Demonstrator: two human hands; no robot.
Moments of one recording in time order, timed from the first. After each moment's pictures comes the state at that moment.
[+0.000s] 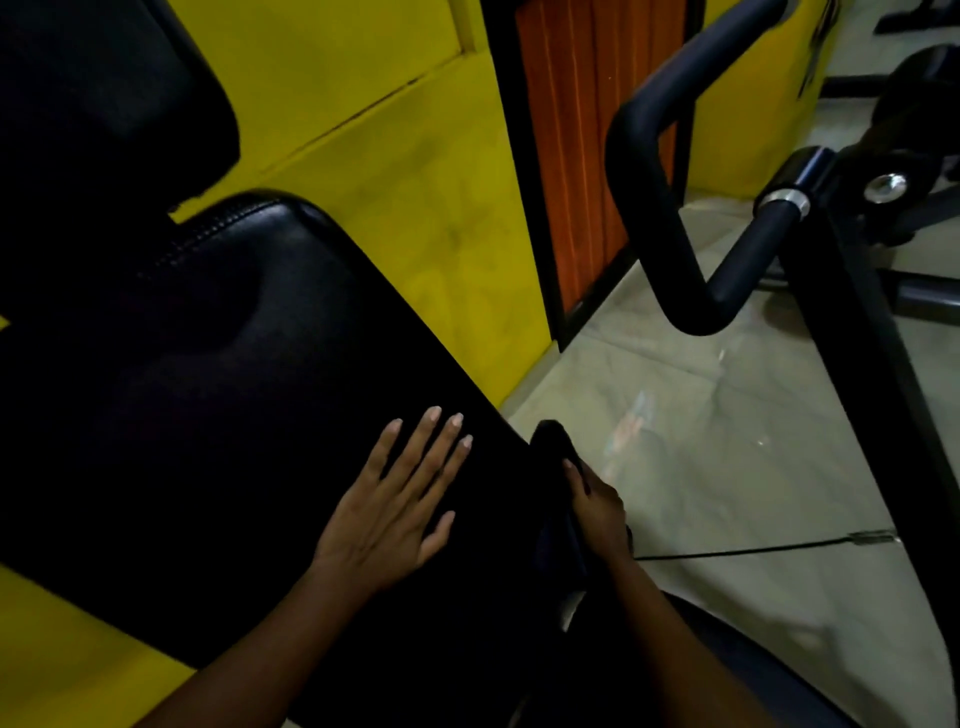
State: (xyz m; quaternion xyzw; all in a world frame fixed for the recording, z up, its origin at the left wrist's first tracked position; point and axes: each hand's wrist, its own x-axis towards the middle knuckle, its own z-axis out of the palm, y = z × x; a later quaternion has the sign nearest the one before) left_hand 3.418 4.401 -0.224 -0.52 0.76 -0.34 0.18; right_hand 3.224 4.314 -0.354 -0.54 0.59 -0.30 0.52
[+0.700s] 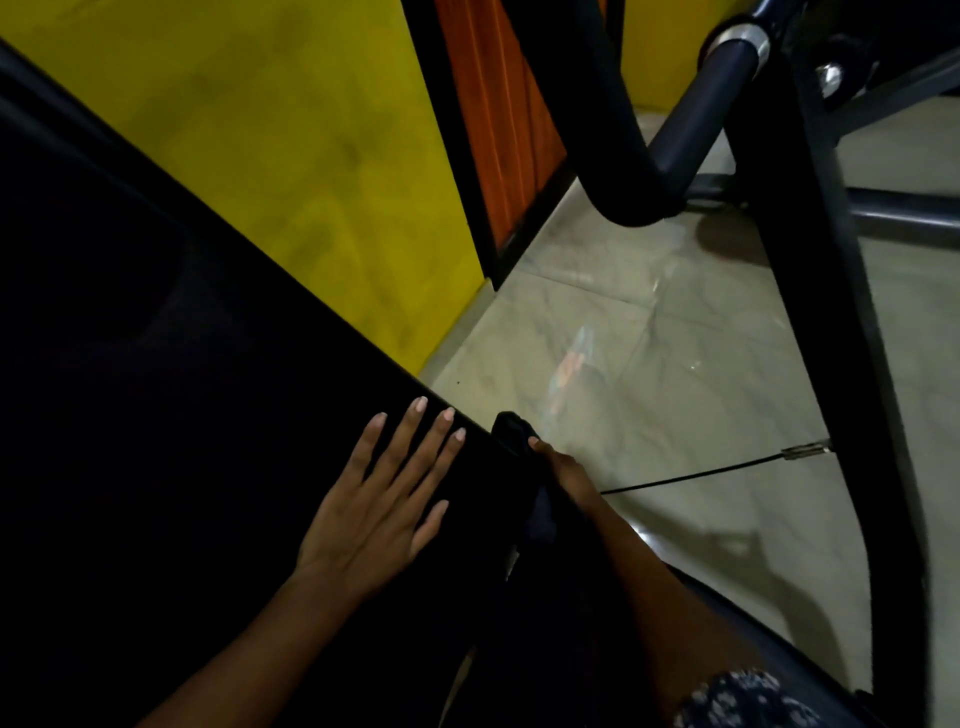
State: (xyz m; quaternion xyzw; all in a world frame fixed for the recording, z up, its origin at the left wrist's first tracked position) left_hand 3.378 4.375 -0.322 -0.48 0.80 -0.32 0.14; right_hand 3.189 4.288 -0.476 -0.38 0.59 -0.22 0.67
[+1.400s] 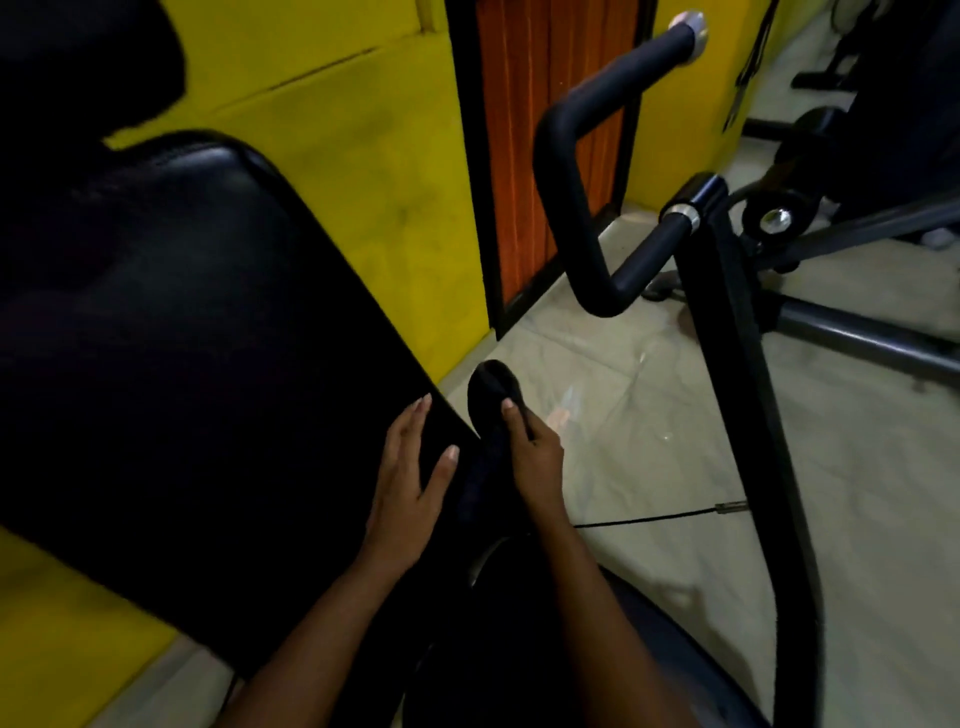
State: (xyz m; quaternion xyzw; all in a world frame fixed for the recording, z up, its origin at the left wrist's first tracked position) left_hand 3.321 4.410 -0.259 -0.69 0.58 0.22 -0.37; right_hand 3.204 4.337 -0.291 -0.45 0.53 -0.47 0.55
